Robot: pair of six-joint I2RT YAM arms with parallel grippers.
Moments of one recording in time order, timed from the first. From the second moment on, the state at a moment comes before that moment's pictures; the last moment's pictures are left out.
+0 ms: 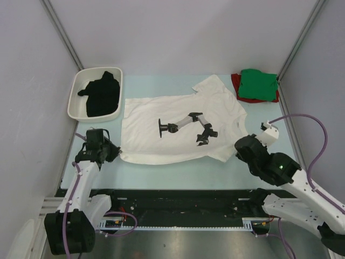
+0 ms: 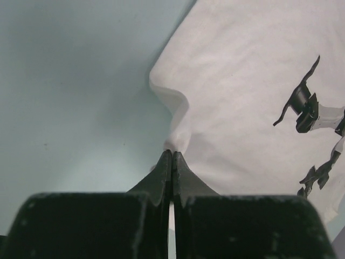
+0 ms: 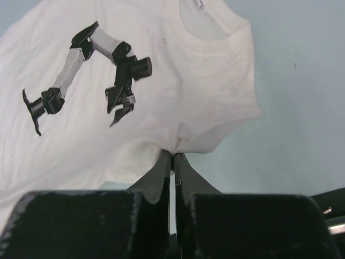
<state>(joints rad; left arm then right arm) 0.08 0.87 0.56 -0.58 0.04 -0.81 0.89 0.72 0.89 -1.07 0.76 1.15</state>
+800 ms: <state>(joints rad) 0.09 1.28 0.72 -0.41 0.04 -0.82 0.31 1.08 0.89 -0.45 0.15 0.65</state>
